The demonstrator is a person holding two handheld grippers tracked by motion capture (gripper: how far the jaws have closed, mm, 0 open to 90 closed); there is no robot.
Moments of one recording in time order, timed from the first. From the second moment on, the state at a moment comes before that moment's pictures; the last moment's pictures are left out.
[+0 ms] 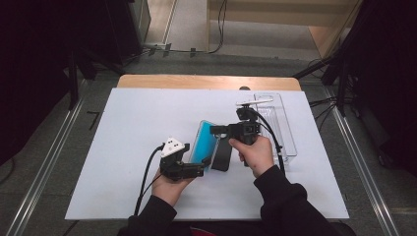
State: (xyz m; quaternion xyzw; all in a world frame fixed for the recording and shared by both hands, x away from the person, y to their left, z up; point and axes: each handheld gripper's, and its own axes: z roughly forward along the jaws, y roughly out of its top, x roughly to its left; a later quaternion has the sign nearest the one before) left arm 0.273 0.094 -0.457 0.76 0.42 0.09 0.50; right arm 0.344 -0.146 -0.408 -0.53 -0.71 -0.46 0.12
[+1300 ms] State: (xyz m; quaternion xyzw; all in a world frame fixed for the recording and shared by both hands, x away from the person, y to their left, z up) left arm 0.336 0.106 -0.394 0.87 0.30 -0.04 0.40; right arm 0.336 -0.165 -0.390 -0.35 -0.80 -0.48 0.02
